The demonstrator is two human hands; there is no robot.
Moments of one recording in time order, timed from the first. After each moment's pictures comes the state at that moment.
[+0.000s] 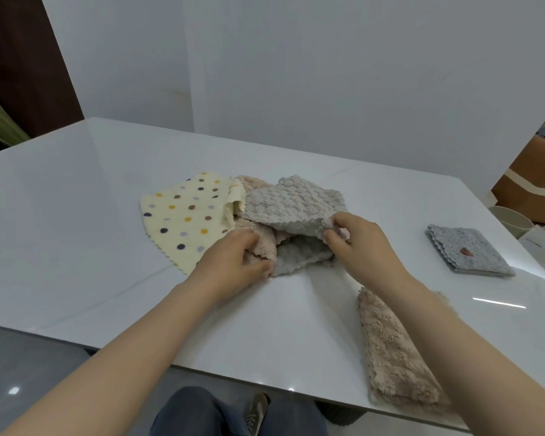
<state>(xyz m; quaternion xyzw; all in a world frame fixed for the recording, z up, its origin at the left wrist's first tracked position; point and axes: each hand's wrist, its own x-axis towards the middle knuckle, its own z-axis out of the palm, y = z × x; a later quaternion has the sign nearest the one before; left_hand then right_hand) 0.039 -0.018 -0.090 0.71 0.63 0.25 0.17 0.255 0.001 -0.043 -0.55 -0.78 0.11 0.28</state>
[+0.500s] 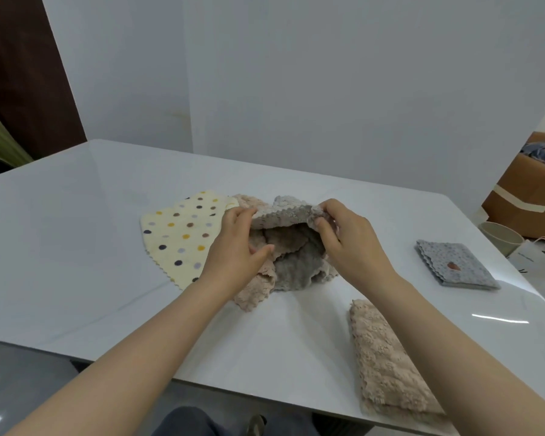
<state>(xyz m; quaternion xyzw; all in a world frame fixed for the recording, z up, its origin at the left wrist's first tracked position) 0.056 -0.011 -0.061 0.67 0.62 0.39 0.13 0.244 -0.008 -0.012 -0.49 -0.79 0.08 0.36</state>
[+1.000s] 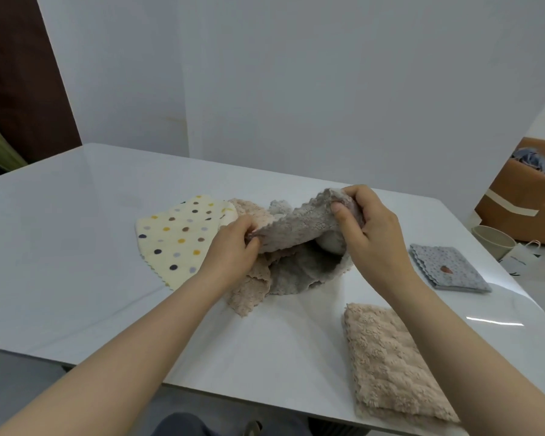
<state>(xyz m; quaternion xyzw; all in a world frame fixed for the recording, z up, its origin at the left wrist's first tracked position) 0.059 -0.002 -0.052 0.66 0.61 0.41 0.16 0.260 -0.020 0.009 -0.44 -0.74 0.12 0.49</state>
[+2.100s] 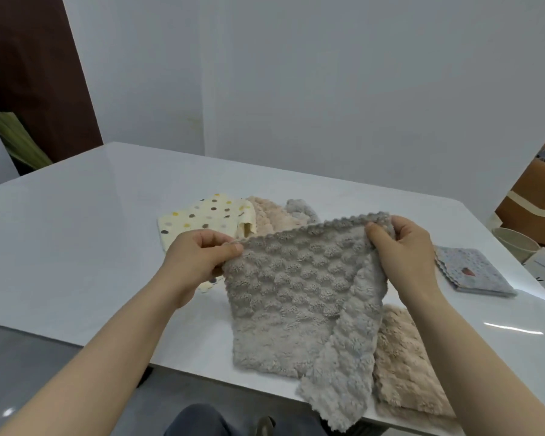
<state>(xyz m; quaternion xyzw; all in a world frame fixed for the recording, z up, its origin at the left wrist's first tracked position) 0.002 -0.059 -0.029 0.42 0.59 0.52 0.45 0.261 -0.028 -0.004 -0.58 -0.58 0.25 0.52</state>
